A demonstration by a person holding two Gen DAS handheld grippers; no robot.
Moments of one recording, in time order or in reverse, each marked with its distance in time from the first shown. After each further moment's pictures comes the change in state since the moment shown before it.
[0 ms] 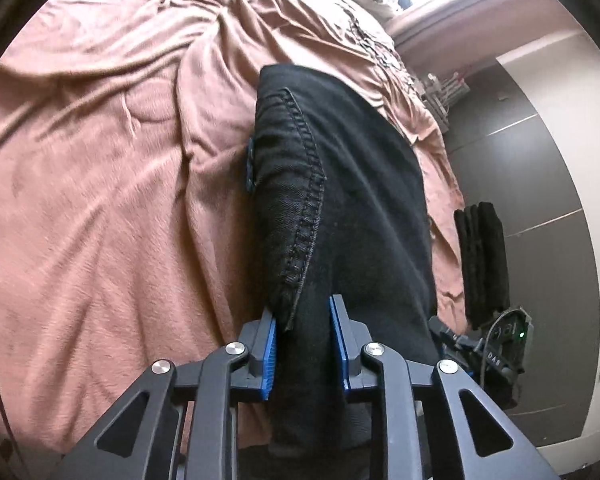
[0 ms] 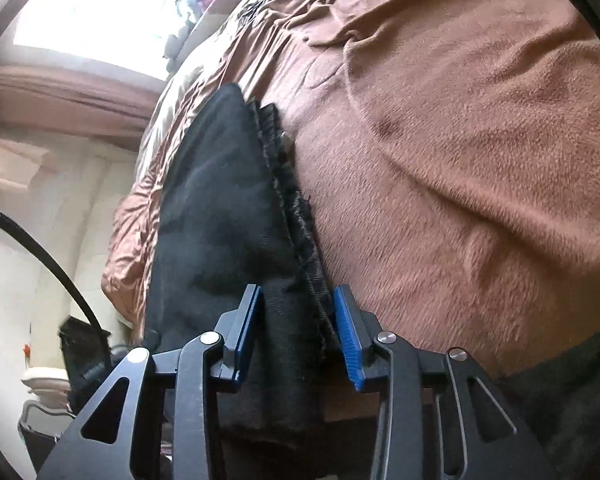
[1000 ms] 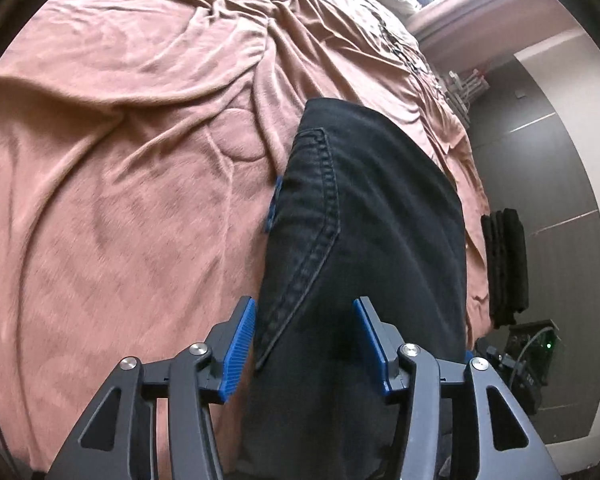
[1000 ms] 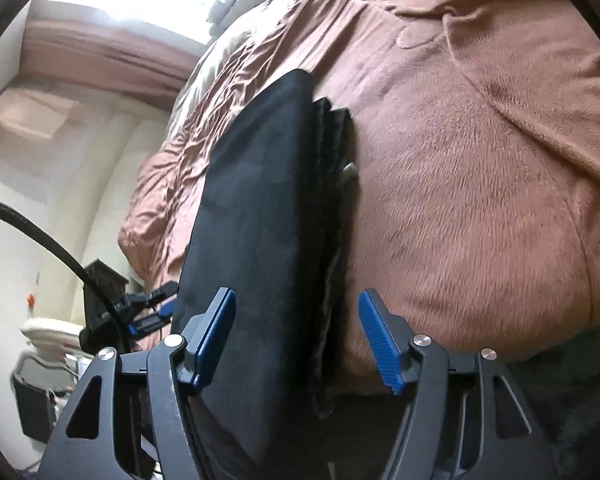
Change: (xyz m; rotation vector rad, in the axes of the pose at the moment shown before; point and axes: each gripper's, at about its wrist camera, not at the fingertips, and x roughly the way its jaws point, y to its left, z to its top) left arm -0.018 0.054 0.040 0.006 0.041 0.067; right arm 0.031 0.016 0.051 -0.106 0.061 0.093
